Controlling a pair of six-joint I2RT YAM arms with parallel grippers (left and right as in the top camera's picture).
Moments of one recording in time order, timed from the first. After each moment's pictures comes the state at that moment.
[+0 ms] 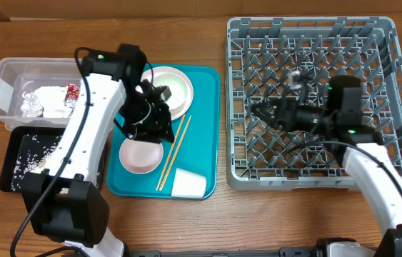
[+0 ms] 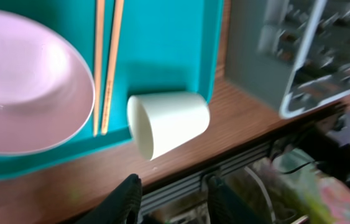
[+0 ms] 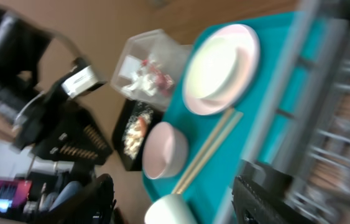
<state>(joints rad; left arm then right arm) -0.19 1.79 1.64 -1.56 0.43 -0.05 0.02 1.40 0.85 -0.17 -1.01 0.37</state>
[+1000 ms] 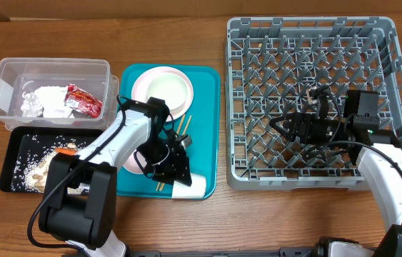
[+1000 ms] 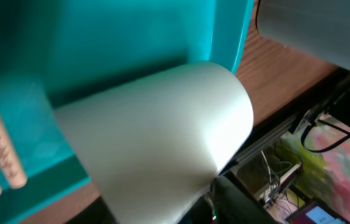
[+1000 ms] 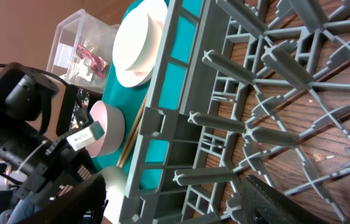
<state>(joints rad) -0.29 1.80 1.10 -1.19 0.59 0.03 -0.11 1.40 0.85 -0.50 -0.91 0.07</state>
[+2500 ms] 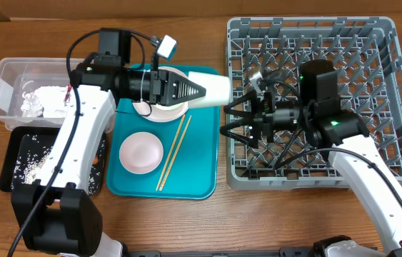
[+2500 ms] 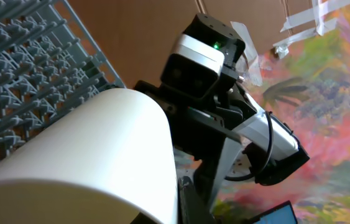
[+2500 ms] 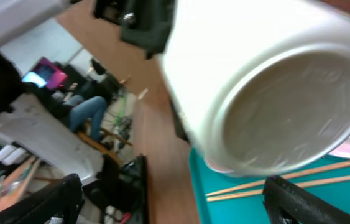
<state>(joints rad) -0.13 1.72 1.50 -0.86 1.55 -0.01 0.26 1.39 1.05 -0.30 -1.20 0.03</state>
